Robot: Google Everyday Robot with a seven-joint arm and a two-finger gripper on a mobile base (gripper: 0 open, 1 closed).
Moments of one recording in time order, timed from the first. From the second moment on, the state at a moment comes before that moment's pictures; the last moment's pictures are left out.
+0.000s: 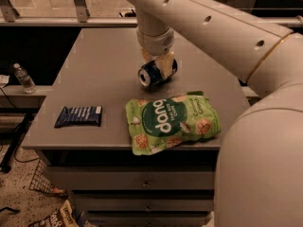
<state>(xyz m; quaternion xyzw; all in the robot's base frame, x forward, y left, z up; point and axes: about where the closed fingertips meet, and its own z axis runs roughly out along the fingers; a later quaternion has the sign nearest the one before) 0.654 -0.024 0.861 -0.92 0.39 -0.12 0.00</state>
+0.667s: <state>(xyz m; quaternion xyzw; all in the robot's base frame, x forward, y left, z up) 0.667 -0.018 0.917 -0.89 0.43 -0.08 0.10</state>
